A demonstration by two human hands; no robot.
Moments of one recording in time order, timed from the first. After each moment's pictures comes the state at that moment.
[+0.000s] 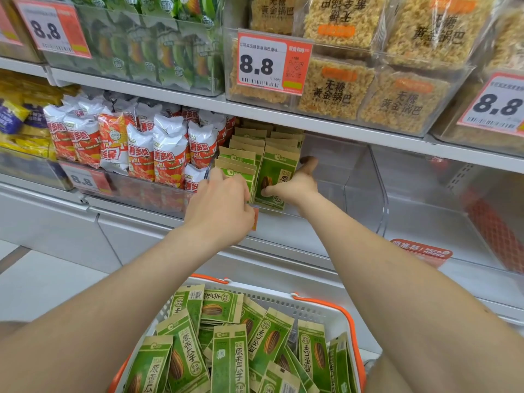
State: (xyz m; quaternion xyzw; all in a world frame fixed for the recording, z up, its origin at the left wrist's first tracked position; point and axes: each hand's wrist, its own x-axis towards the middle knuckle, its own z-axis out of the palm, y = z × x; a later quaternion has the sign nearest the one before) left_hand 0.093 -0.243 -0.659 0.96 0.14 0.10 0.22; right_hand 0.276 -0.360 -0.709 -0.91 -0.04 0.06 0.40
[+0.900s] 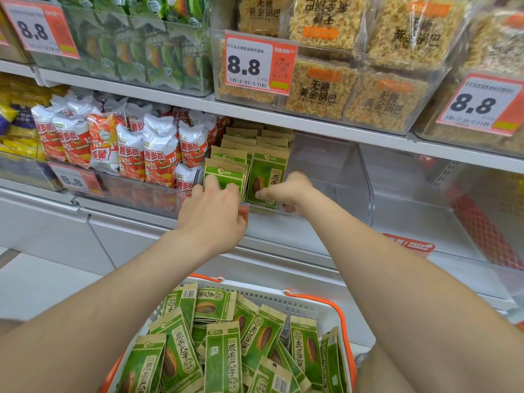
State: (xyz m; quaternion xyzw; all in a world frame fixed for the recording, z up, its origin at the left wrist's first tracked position) left_hand 0.087 -0.251 -0.666 0.99 0.12 0.06 0.10; right_hand 0.249 -0.379 -0.682 -0.91 -0.03 0.16 0.39
